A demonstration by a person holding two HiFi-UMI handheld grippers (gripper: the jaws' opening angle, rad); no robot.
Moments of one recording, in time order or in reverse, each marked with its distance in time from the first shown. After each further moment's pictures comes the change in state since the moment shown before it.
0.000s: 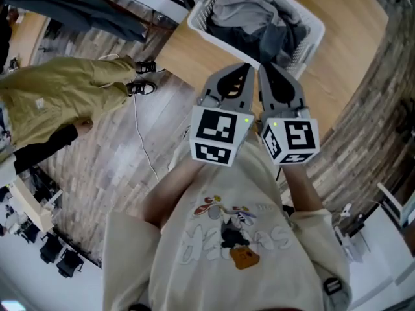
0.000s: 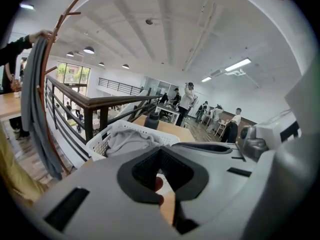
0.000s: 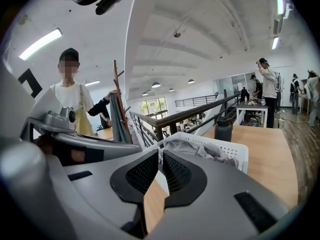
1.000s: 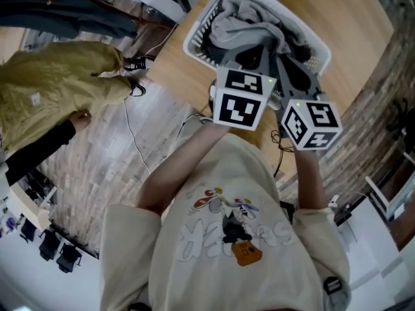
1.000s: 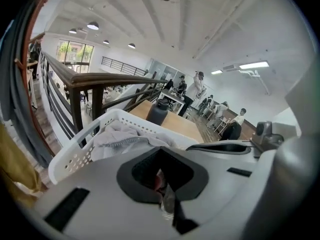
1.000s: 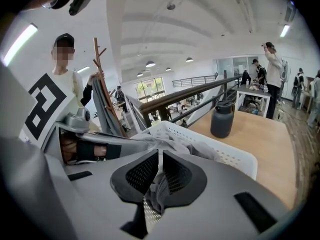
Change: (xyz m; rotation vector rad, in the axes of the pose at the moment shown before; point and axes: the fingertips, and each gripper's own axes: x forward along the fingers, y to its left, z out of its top) left arm 0.134 0.051 0.013 -0.125 0.202 -0.026; right arm 0.087 -0.081 -0.002 0.034 0.254 -0.019
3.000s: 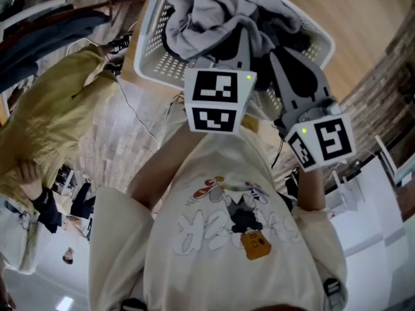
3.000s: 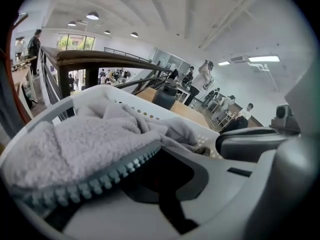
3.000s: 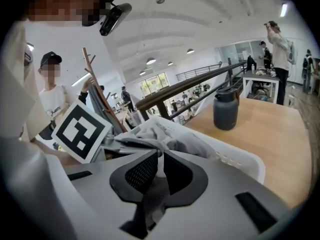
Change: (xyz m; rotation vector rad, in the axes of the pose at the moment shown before) left arm 0.097 0.017 -0.012 -0.023 0.109 0.044; right arm 0.023 -0.057 0.004 0.073 0.059 0.125
